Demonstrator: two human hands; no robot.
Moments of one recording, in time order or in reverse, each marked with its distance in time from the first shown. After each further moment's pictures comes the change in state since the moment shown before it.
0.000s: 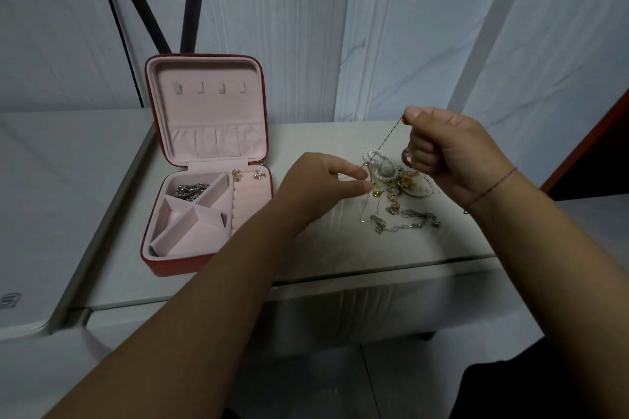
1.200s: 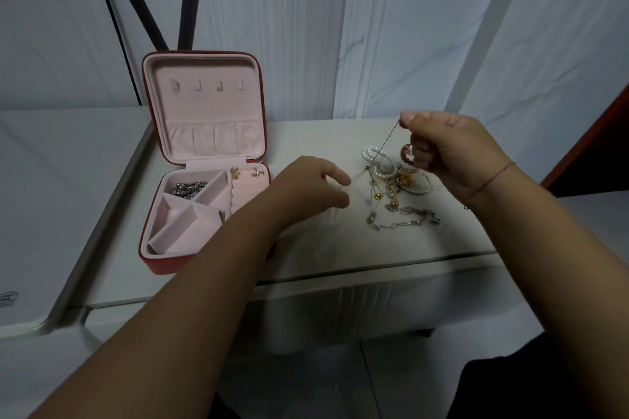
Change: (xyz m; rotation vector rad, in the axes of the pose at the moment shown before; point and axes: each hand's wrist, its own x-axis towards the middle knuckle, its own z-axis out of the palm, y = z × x) left_hand -0.002 0.000 -0.013 0.223 -0.147 -0.138; right_hand -0.001 -0.001 -0.002 -0.172 0.097 0.046
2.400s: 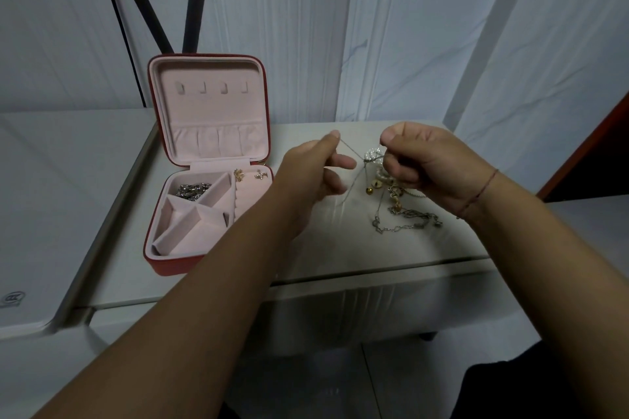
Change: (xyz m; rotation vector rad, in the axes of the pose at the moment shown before) left_hand 0.004 0.008 0.004 -0.879 0.192 -0.154; right_hand -0.002 0.006 0.014 -0.012 -0.297 0.036
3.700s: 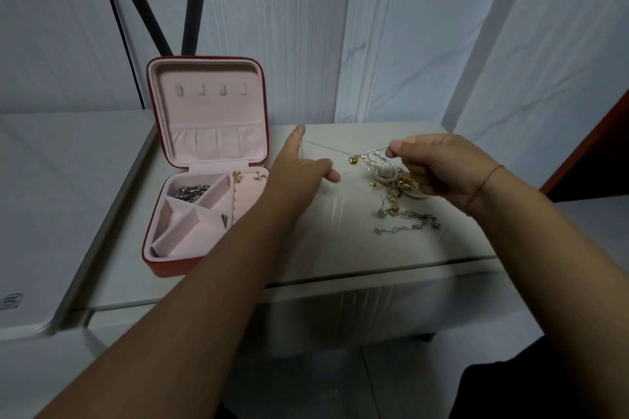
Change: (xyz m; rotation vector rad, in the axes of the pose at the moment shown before) left_hand 0.010 -0.009 -0.012 0.321 0.101 0.073; right_hand 0.001 0.002 -0.019 -0.151 0.177 0.171
